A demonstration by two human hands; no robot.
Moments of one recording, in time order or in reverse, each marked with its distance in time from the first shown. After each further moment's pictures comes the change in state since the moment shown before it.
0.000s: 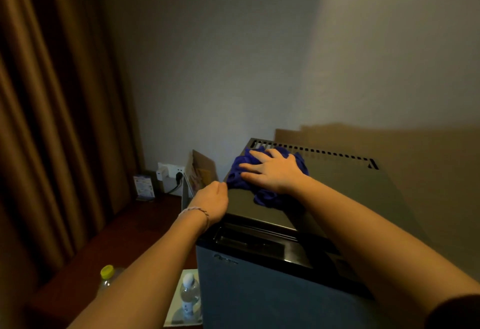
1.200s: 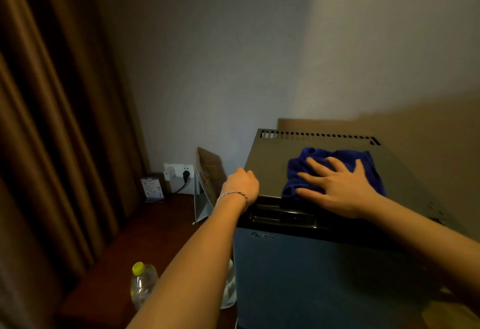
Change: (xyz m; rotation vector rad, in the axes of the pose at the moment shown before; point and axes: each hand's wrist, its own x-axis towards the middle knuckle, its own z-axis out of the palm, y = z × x) left_hand -0.015 0.012 -0.007 0.035 -0.031 0.011; right_hand -0.132 -0.010 0.009 -0.065 -0.029 0.277
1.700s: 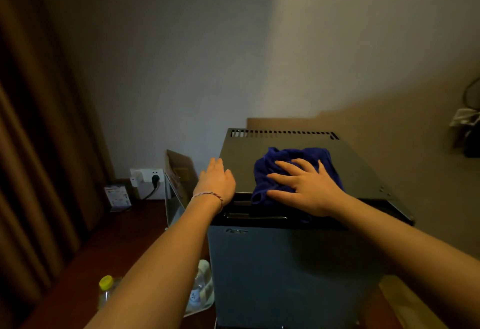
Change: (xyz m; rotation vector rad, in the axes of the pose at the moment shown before) left_hand 0.004 -0.001 0.006 0.067 0.007 0.188; right_hand -0.023 -0.006 0.005 0.150 0.043 -0.025
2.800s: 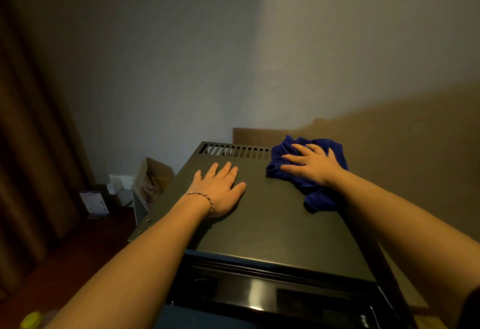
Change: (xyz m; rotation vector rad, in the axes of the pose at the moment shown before) left_hand 0.099 0.091 0.054 0.491 -0.193 0.145; right_hand 0.160 0.203 -0.017 0.004 -0.082 0.061
